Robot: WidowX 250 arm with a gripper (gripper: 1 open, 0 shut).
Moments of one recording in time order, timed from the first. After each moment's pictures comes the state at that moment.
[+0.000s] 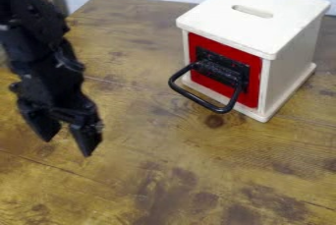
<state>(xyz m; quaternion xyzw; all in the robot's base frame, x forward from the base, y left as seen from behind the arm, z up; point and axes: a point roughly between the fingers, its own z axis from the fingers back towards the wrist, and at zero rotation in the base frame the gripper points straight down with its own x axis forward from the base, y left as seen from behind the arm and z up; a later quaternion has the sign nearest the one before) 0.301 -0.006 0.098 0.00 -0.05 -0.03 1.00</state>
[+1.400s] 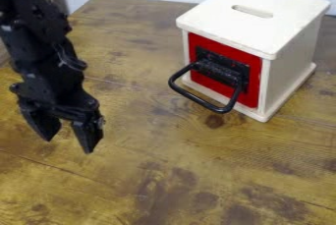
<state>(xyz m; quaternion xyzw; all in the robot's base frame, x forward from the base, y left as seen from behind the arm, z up) 0.306 0.006 0.092 0.00 -0.05 0.01 1.00</state>
